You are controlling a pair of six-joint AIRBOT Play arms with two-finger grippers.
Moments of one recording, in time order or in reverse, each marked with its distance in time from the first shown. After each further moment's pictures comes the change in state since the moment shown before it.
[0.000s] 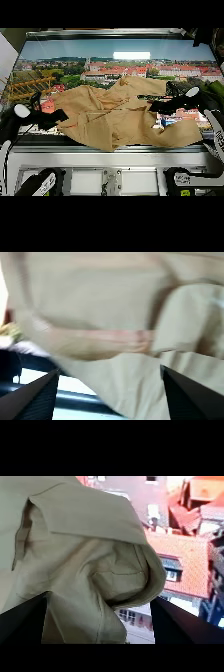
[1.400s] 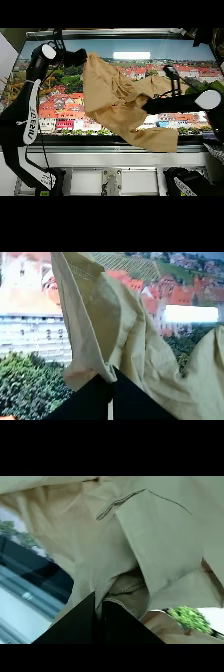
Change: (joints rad) left arm -0.364 -0.818 1.271 -0.115 0.166 0.005; right arm 0.396 0.536 0.000 -0.010 0.043 0.193
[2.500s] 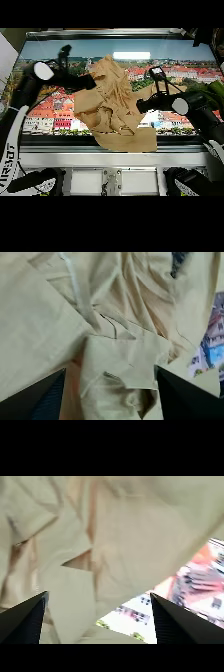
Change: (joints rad) left arm -0.140 0.459 -0.559 0.031 -0.155 0.038; right arm 0.129 -0.075 0.000 -0.487 -0.167 0.242
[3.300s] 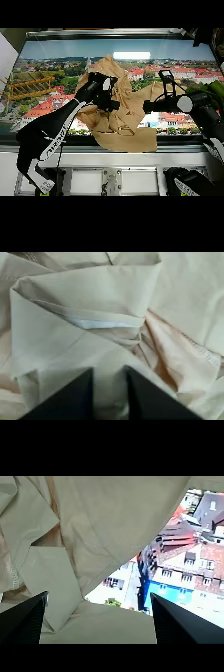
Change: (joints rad) left arm -0.346 -0.452 0.297 0.335 -0.345 -0.212; right arm -0.076 -0.011 -0.045 0.039 0.074 0.031
